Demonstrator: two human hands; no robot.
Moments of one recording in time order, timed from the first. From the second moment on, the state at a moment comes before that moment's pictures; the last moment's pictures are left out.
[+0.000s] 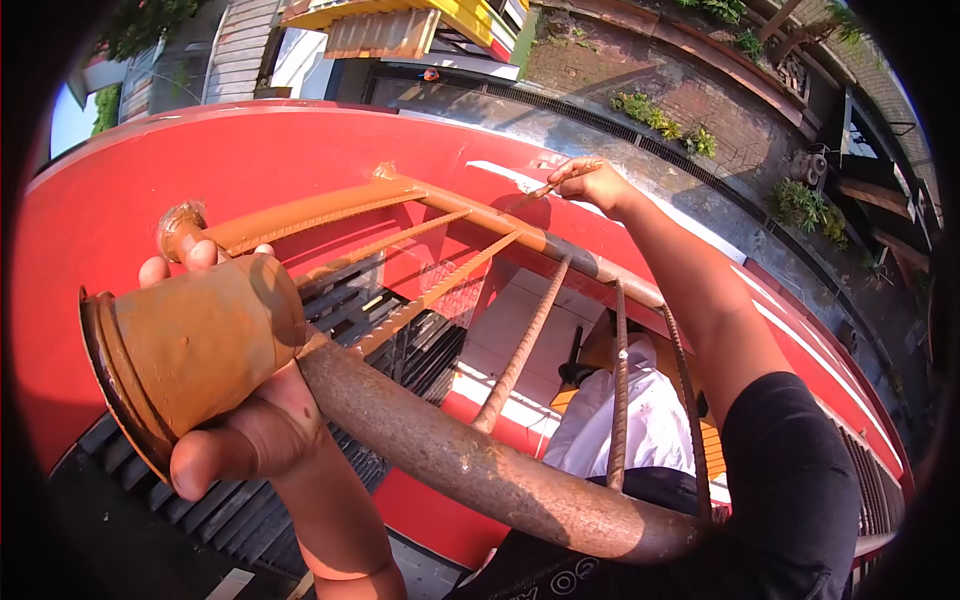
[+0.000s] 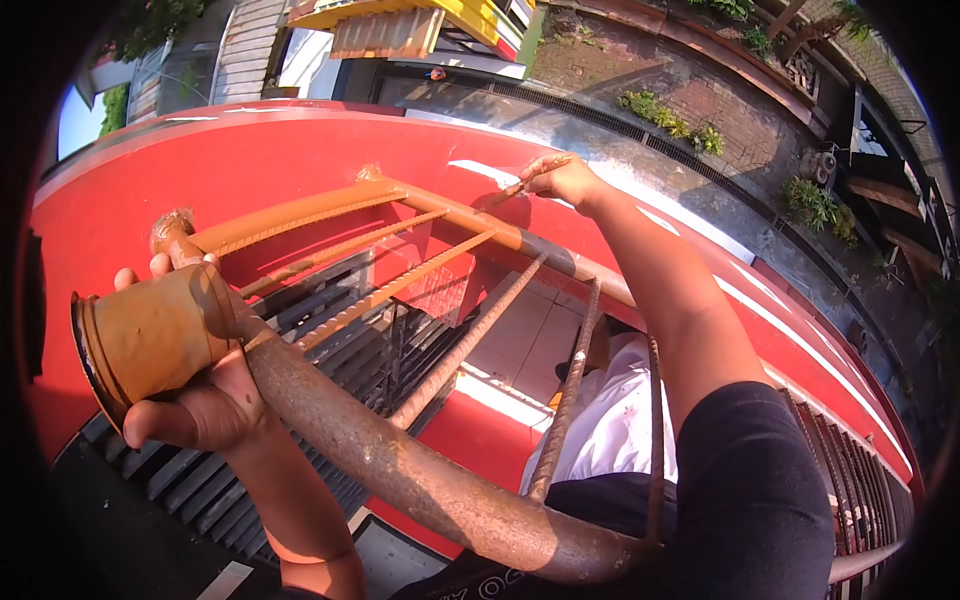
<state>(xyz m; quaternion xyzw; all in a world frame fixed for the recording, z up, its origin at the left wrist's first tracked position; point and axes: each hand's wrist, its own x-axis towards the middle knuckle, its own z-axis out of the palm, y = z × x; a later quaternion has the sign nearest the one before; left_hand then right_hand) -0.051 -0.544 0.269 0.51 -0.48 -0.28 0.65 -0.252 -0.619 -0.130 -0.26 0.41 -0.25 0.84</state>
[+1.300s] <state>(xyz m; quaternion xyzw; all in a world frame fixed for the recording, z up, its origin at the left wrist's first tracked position) -0.050 -0.542 0.270 0.52 -0.48 -0.27 0.65 -0.237 -0.624 -0.160 -0.43 0.38 -0.17 0.80</state>
